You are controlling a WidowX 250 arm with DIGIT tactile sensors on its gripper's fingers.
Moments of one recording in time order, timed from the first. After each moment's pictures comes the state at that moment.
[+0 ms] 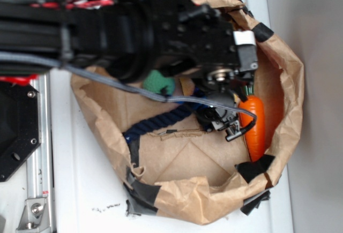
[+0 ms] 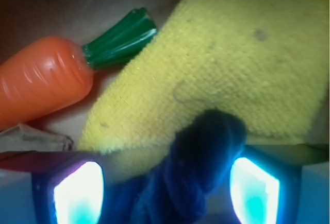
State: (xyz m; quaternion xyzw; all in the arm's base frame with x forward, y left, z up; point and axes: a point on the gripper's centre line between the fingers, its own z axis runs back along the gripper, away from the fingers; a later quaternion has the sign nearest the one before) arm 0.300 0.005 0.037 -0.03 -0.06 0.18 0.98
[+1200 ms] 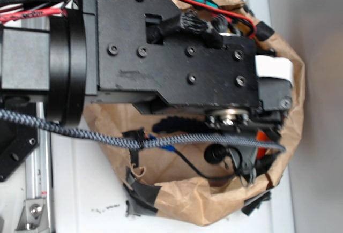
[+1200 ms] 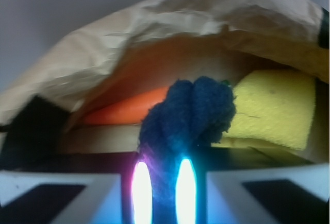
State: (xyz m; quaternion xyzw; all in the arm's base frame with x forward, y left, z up) arm 0.303 -0.044 0.123 -0.05 -0.11 0.05 0.99
